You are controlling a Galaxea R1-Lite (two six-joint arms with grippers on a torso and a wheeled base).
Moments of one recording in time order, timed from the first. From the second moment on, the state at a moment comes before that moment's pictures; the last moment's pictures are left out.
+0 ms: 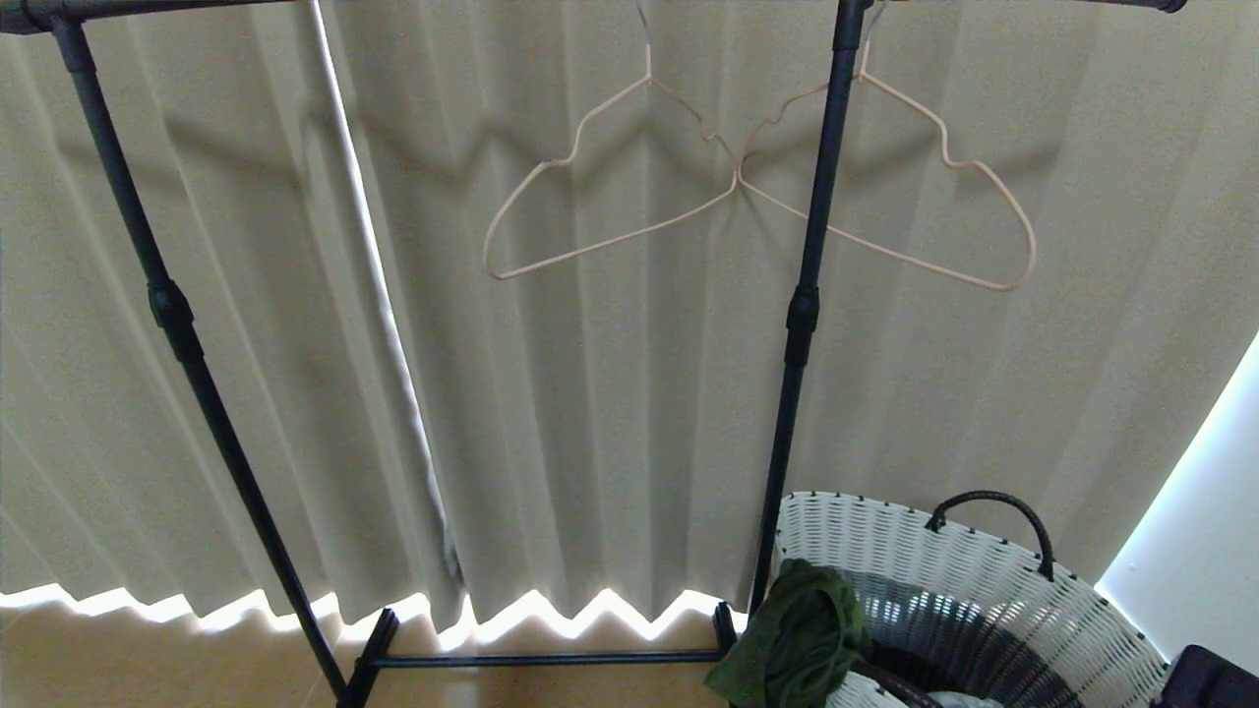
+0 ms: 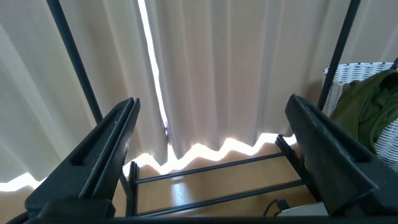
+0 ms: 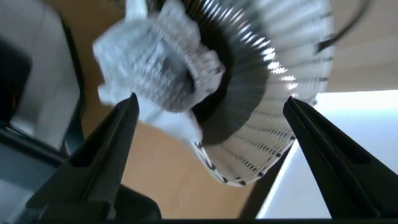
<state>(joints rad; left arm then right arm) 0.00 0.00 0.00 0.00 -0.16 0.06 0.03 1.05 -0.18 0.05 0.03 -0.62</state>
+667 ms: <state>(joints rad) 0.00 0.00 0.00 0.00 -0.16 0.06 -0.06 1.59 -0.16 -0.40 0.00 -0.66</state>
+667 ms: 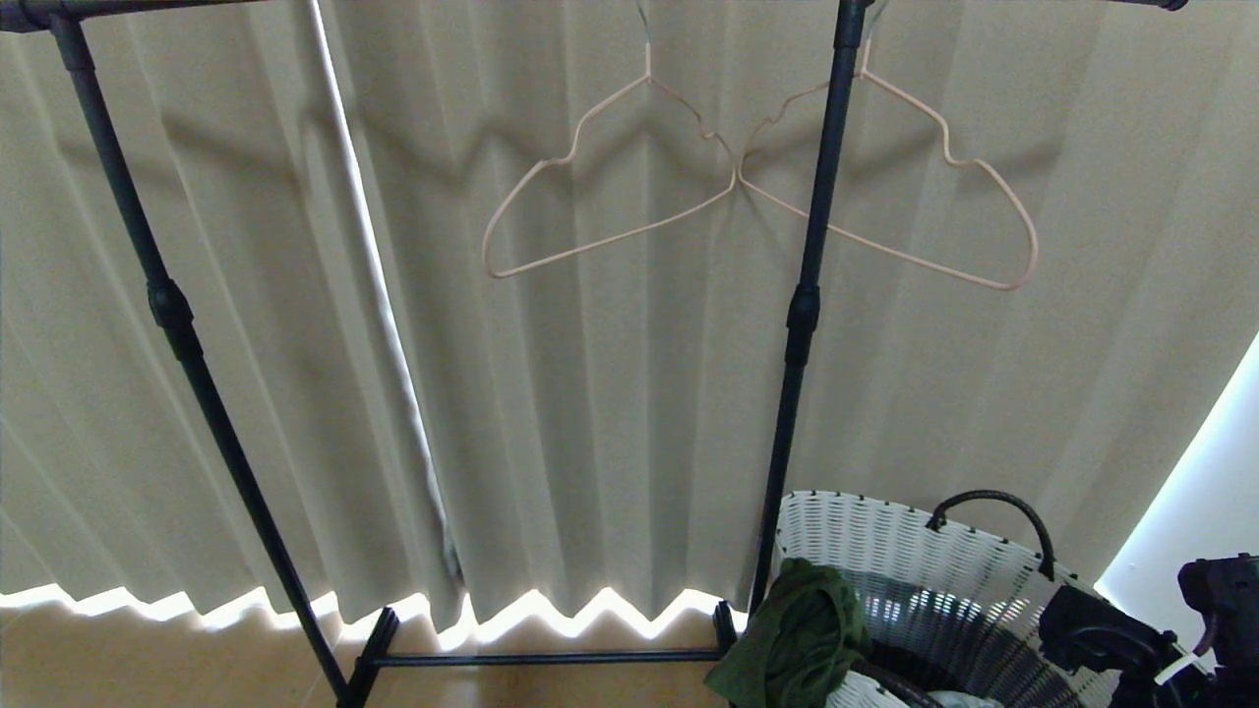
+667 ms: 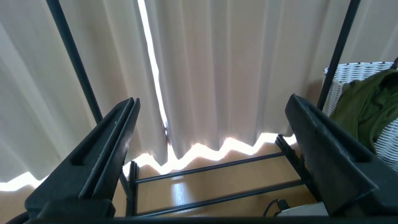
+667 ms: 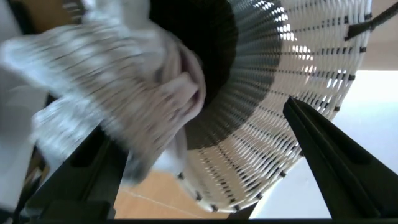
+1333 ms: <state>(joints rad) 0.00 0.00 0.00 0.00 -0.16 0.06 -0.07 1.64 -0.14 -0.50 -0.01 -0.66</state>
